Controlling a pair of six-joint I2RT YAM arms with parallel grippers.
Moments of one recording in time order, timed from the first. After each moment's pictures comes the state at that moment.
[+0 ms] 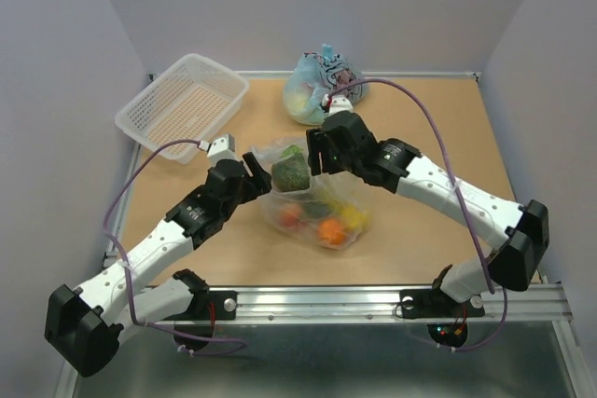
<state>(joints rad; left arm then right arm) -0.65 0.92 0.67 -0.30 -0.34 -0.78 0.87 1.44 1.43 -0.61 0.36 0.42</state>
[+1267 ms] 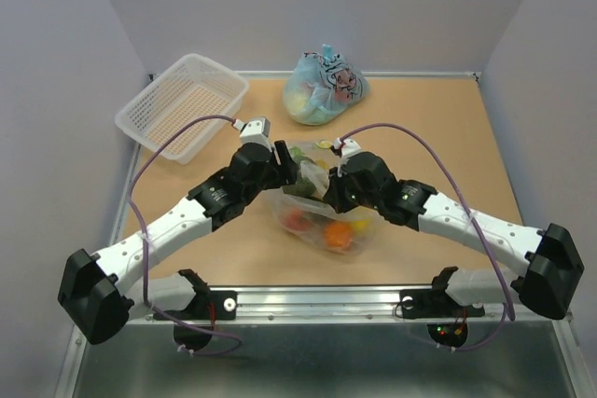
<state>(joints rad) -0.76 1.10 0.85 -0.23 -0.27 -0.65 0.88 1.25 0.92 -0.31 0.08 0.43</state>
